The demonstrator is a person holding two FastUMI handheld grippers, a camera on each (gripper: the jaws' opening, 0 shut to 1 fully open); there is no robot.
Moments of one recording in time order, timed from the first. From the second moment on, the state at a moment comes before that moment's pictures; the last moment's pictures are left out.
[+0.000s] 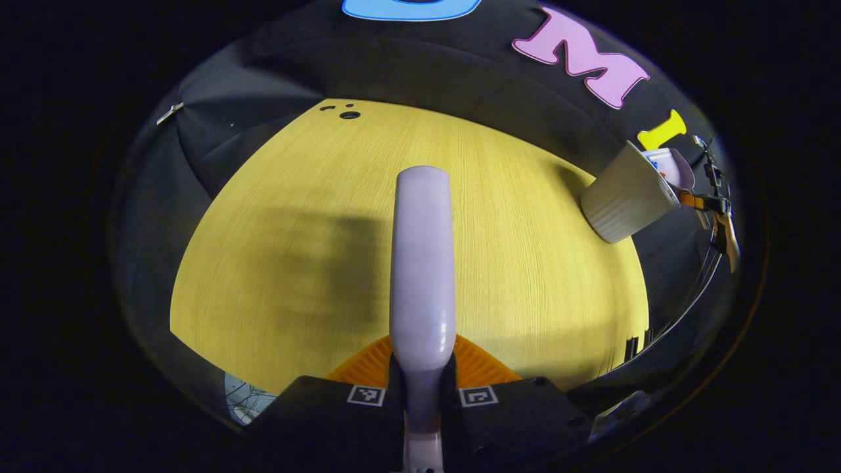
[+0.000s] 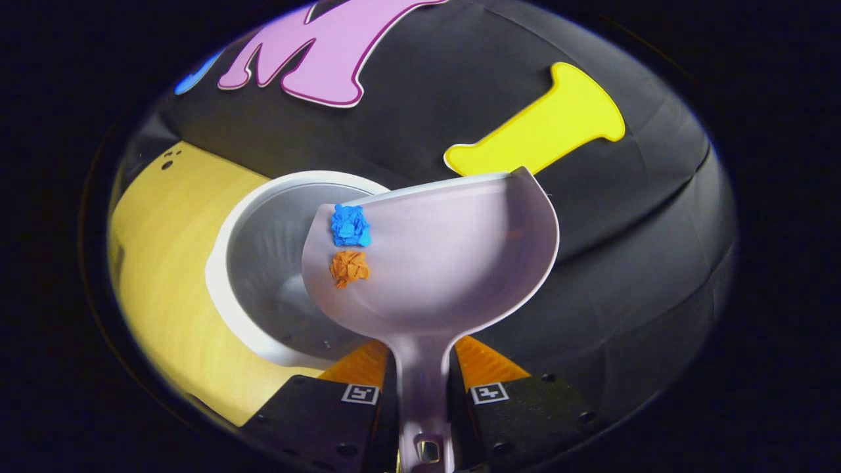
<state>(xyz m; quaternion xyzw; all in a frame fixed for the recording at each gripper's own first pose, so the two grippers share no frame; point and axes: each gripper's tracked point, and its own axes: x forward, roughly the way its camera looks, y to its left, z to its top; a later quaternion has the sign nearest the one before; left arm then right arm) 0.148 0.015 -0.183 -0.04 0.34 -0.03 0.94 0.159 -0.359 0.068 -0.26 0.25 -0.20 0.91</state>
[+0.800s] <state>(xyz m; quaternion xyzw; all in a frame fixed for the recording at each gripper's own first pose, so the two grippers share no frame) 0.133 0.007 -0.198 -0.06 0.34 -0.01 0.94 0.160 -0.375 0.106 -0.61 0.18 -0.17 0.75</state>
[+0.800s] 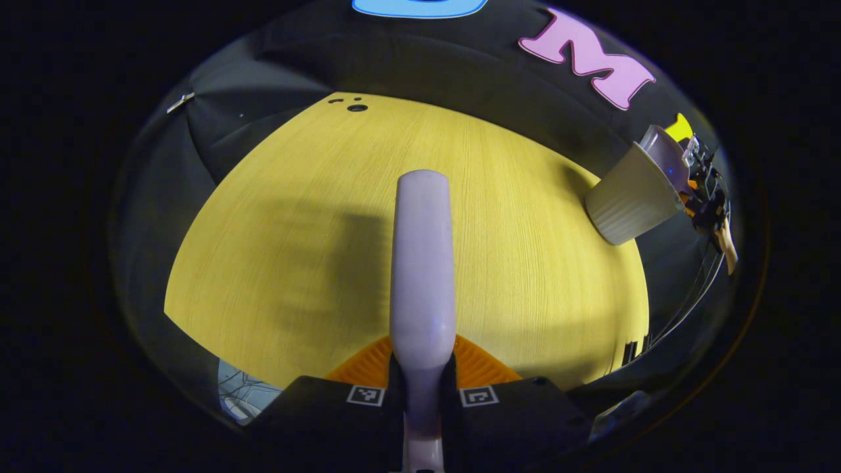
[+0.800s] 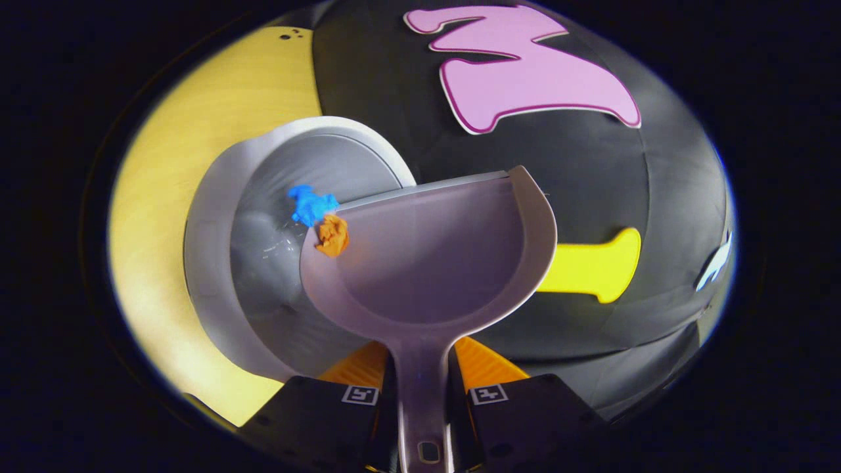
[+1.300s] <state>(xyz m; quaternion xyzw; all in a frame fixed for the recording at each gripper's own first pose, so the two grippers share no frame) 0.112 0.004 -0.209 -0.06 0.35 0.00 0.94 0.153 -0.375 0.102 -0.58 0.20 -0.18 0.76</state>
